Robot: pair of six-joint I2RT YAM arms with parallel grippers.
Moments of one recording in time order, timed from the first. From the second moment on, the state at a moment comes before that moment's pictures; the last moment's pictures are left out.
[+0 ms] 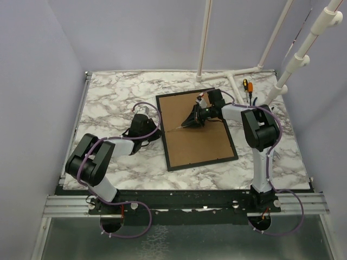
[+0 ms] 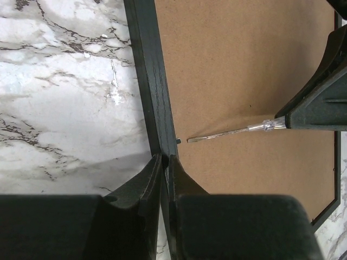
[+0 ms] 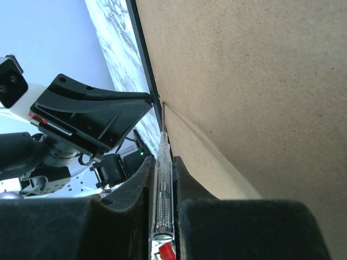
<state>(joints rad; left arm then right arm) -0.41 1.61 0.60 0.41 0.12 -0.70 0.35 2.16 1.35 -0.10 -0.95 0.76</state>
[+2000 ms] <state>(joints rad) -0.40 1.66 0.61 0.49 0.20 -0.70 0.30 2.16 1.31 -0.06 -0.97 0.84</state>
